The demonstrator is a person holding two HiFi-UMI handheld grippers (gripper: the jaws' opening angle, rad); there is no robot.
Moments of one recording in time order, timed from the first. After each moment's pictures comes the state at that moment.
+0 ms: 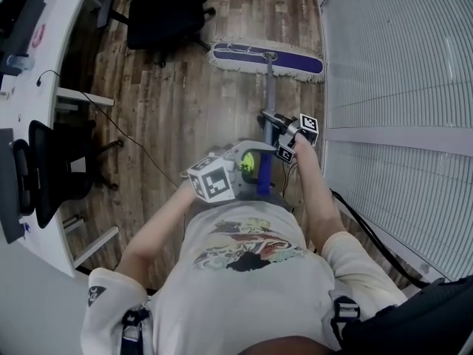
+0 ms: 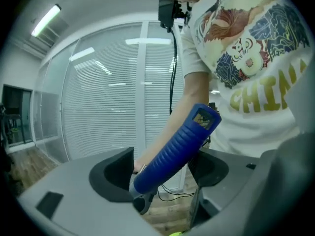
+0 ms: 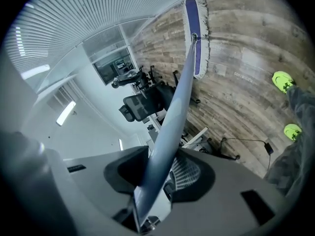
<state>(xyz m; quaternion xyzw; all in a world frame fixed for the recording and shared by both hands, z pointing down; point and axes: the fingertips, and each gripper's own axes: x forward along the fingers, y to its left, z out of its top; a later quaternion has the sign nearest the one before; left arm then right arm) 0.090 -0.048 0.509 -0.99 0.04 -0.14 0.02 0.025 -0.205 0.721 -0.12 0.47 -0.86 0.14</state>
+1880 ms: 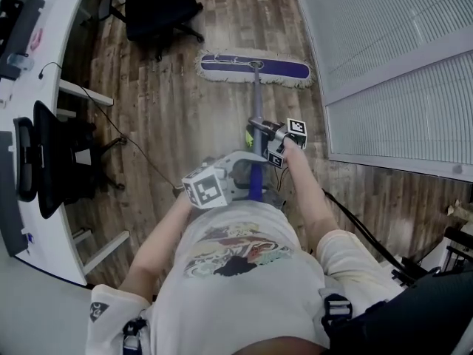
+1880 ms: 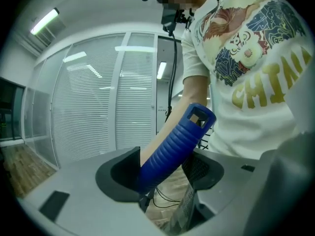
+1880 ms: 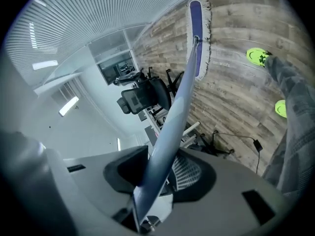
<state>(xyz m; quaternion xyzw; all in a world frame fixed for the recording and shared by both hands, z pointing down) 0.004 0.260 0.518 -0.99 -0.01 -0.11 0.01 -0.046 0.093 0.730 -0.16 0.48 -0.85 0.16</state>
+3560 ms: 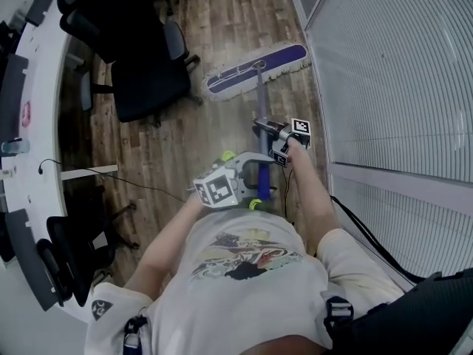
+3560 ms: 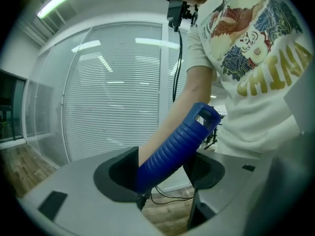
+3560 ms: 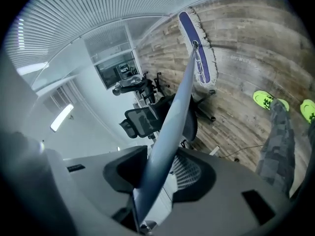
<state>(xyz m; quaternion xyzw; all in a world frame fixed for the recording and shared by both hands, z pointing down) 0.027 -0.360 0.528 -0.99 0.00 -0.13 0.00 -0.037 -0.530 0.736 -0.16 0.48 -0.85 0.15</state>
